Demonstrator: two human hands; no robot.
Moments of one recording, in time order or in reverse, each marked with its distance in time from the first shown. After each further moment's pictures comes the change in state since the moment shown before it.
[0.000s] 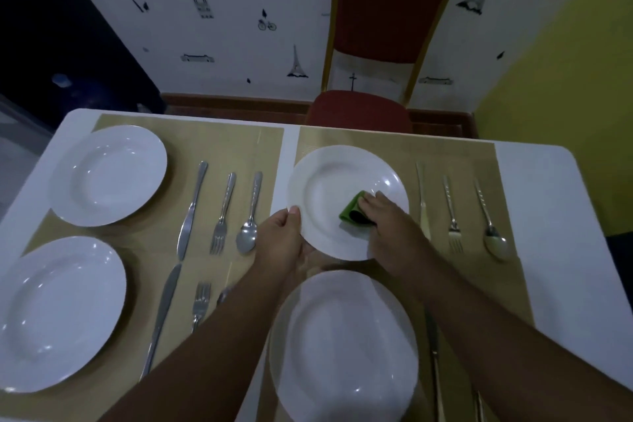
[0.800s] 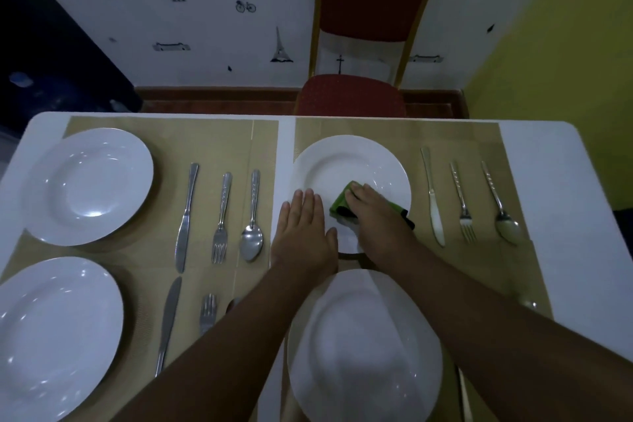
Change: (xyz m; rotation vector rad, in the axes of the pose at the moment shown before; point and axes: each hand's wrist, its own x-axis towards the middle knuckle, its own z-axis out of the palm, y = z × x) left_hand 0.046 -0.032 -0.005 1.583 -0.231 0.694; right_hand 0.039 -0.009 0.044 -0.282 -0.092 -0.033
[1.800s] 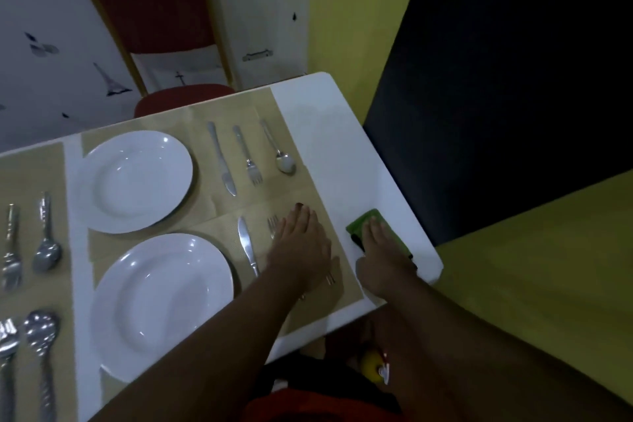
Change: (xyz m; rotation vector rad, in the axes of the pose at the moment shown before) left_hand -0.113 0.318 0.070 0.038 -0.230 0.393; right_hand -0.357 0.202 -0.004 0.226 -0.107 0.770
